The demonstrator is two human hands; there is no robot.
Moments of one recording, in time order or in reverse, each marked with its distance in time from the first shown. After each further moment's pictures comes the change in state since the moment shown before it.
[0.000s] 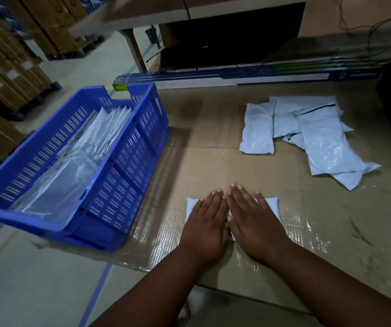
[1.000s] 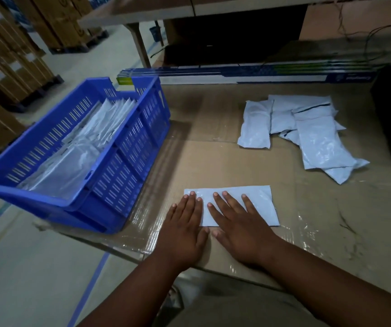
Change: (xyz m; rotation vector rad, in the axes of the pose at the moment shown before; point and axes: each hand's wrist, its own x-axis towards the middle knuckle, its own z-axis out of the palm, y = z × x) left_hand -0.066 -0.016 -0.018 0.108 -0.102 -0.175; right_hand -0.030 -0.024 -0.014 0.033 -0.214 -0.148
